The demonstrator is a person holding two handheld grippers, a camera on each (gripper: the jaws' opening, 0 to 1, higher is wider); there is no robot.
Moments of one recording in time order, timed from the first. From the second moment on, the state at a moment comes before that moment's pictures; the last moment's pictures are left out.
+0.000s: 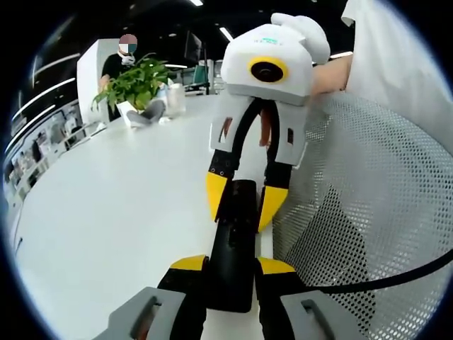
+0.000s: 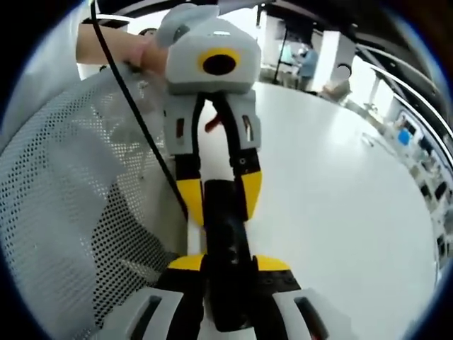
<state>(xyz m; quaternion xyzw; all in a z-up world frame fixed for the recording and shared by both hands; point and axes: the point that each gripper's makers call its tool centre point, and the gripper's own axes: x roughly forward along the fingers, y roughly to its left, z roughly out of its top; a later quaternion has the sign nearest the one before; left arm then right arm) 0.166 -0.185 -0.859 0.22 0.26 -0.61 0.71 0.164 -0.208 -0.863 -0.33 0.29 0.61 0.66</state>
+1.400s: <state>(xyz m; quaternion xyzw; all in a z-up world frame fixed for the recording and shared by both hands) 0.168 -0.183 -0.855 0.17 0.32 -0.59 0.72 0.165 -0.225 -0.865 -0.30 0.31 0.61 0.66</state>
